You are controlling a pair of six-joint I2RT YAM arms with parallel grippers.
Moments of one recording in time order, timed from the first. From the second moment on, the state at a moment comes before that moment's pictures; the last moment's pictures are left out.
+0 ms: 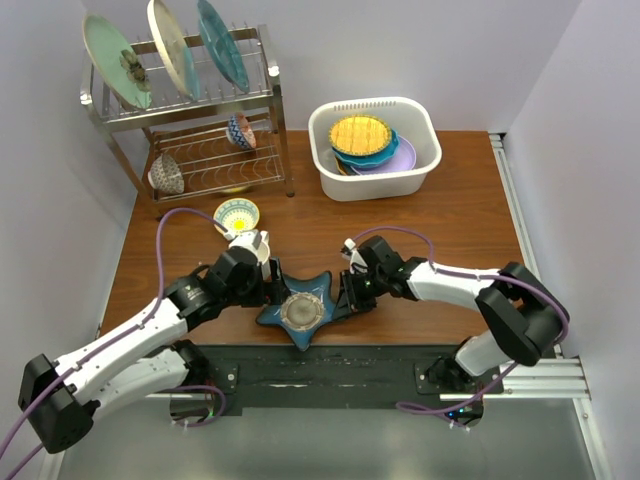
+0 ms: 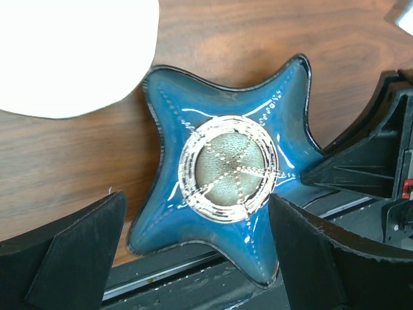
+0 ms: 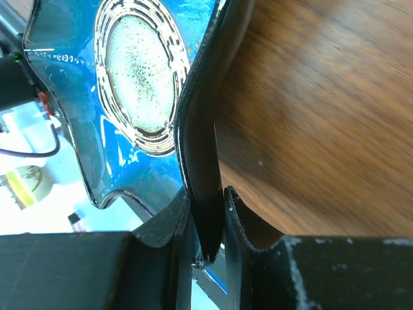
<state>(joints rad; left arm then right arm) -0.75 0.87 0.62 -0.57 -0.11 -0.76 0.73 1.50 0.66 -0.15 -0.53 0.66</state>
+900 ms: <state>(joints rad) -0.75 0.86 0.69 -0.66 -0.19 -0.73 0.63 1.40 0.79 -0.44 -0.39 0.55</state>
